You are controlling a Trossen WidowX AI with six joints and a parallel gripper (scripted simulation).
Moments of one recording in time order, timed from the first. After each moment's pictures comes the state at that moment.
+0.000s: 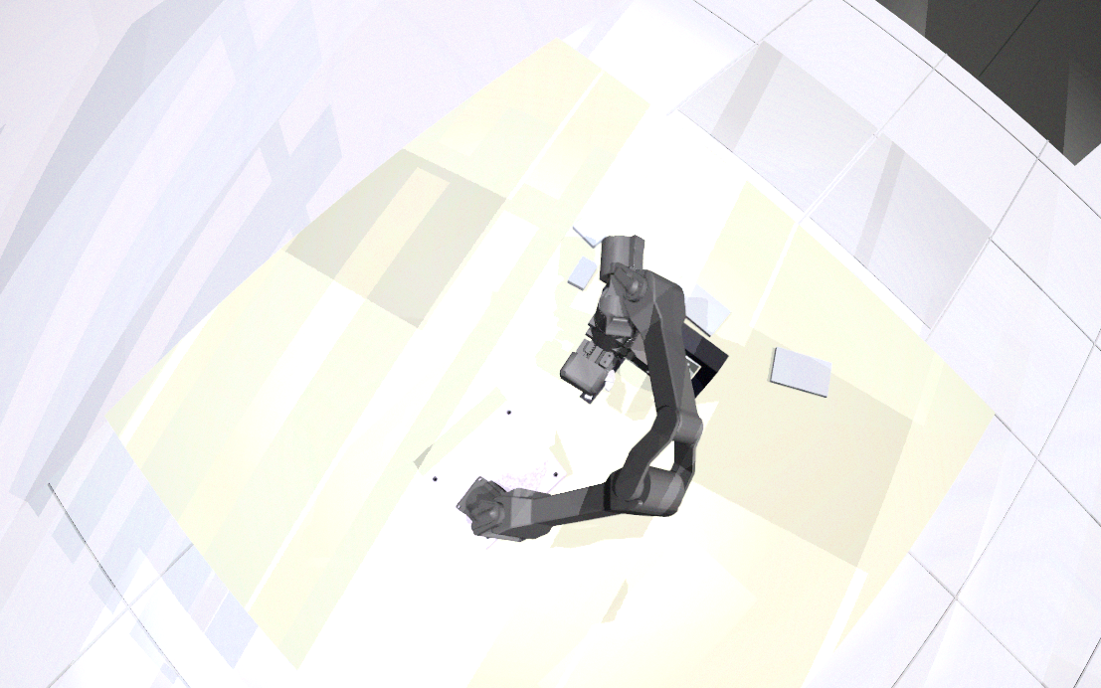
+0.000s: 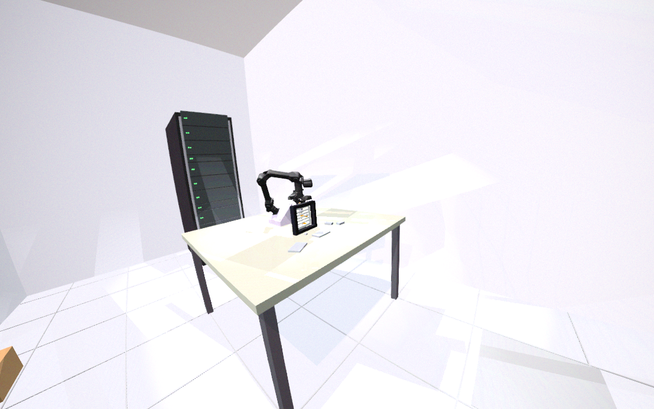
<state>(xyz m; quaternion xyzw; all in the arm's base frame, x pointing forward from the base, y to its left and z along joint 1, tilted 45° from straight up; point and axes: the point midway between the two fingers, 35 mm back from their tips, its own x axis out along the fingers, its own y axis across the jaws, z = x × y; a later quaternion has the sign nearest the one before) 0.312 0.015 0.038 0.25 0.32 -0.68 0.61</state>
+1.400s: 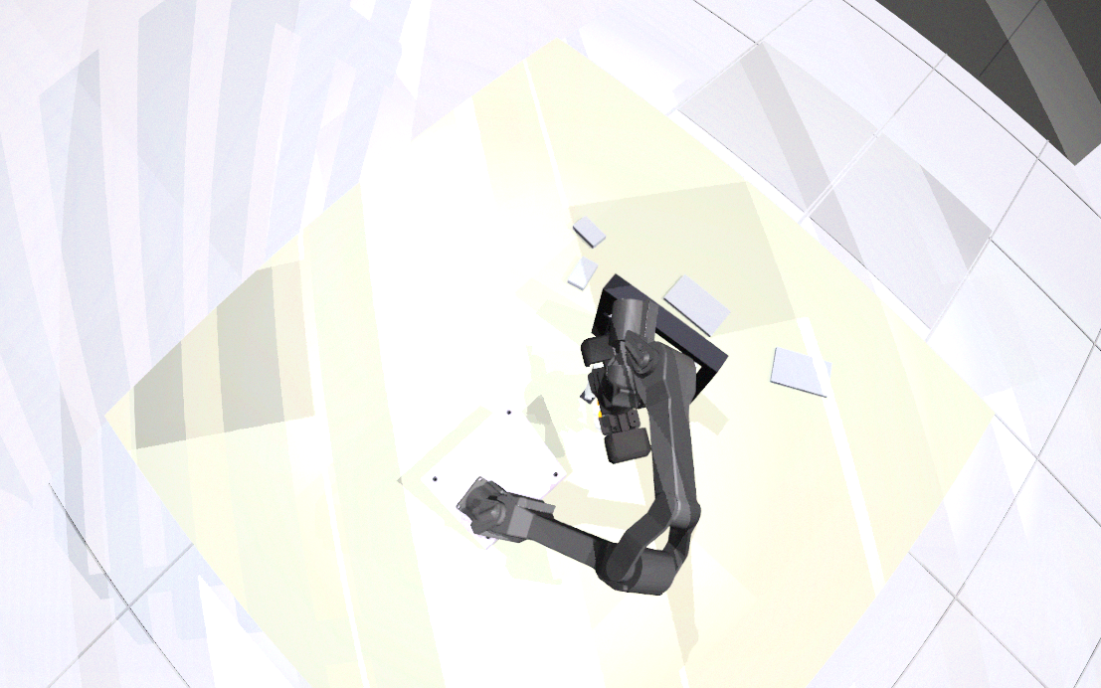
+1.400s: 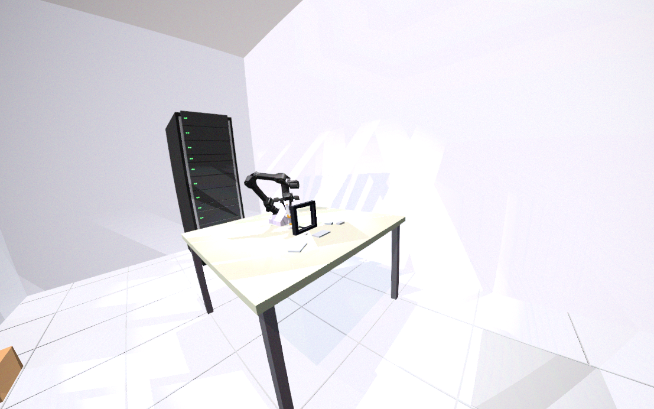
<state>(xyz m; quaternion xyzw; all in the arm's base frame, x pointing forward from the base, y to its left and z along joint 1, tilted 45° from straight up) 0.240 -0.024 0.088 -0.01 0.56 -0.51 0.65</state>
